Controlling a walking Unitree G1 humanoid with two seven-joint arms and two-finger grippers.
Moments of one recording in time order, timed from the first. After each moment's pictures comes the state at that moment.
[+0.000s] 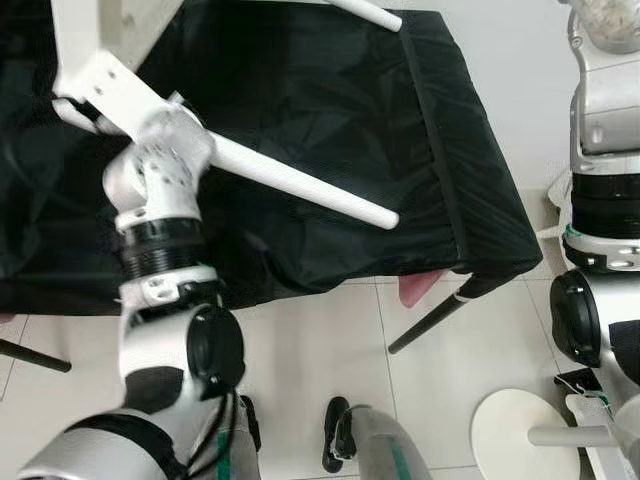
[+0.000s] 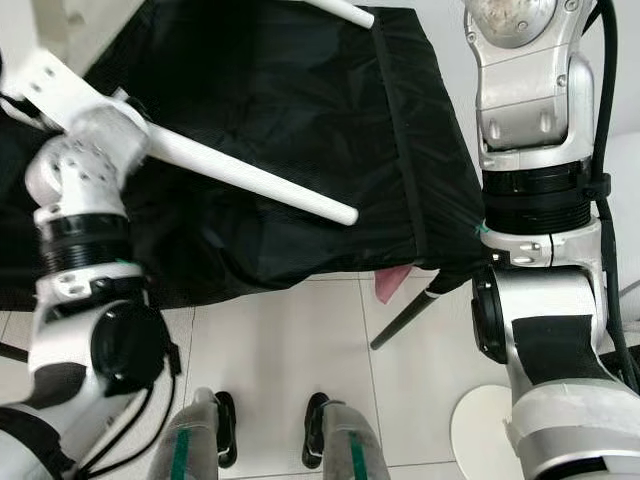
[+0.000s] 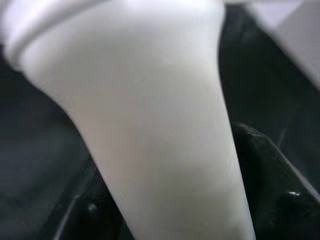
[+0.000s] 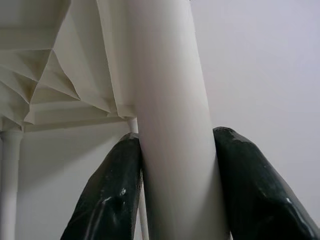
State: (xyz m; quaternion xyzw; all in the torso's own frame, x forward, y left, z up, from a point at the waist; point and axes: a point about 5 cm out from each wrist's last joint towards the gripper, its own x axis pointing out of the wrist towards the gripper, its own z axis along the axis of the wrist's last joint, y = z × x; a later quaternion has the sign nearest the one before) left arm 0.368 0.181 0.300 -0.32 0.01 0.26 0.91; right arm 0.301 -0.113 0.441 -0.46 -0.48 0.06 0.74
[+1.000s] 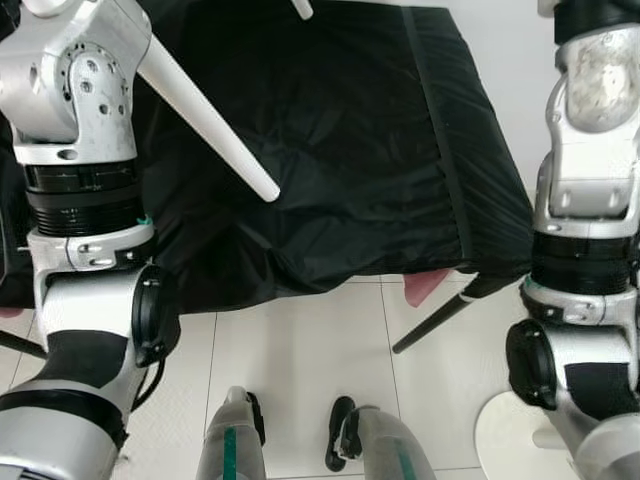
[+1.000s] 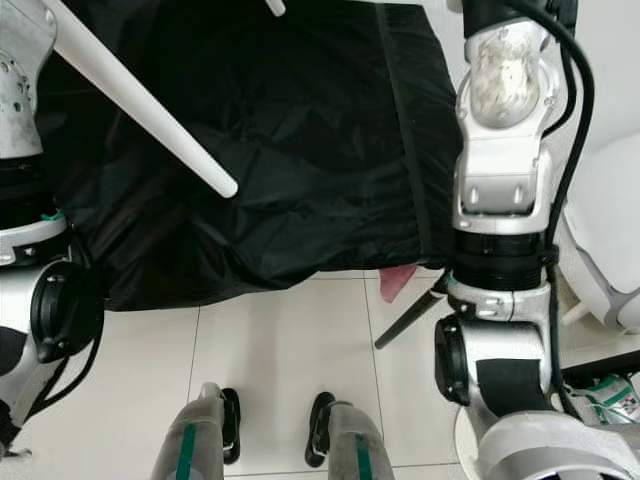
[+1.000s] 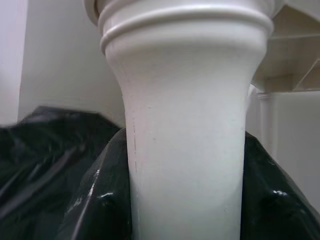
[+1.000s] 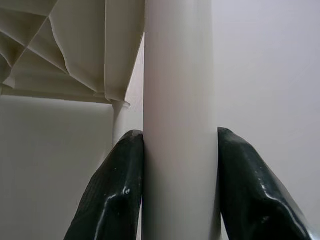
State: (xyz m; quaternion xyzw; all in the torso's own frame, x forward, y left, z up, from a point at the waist) left arm 0.325 0.175 0.414 -0.18 -0.27 0.24 0.92; right arm 0.298 -0.149 0.382 -0.25 -0.48 -0.09 0.84
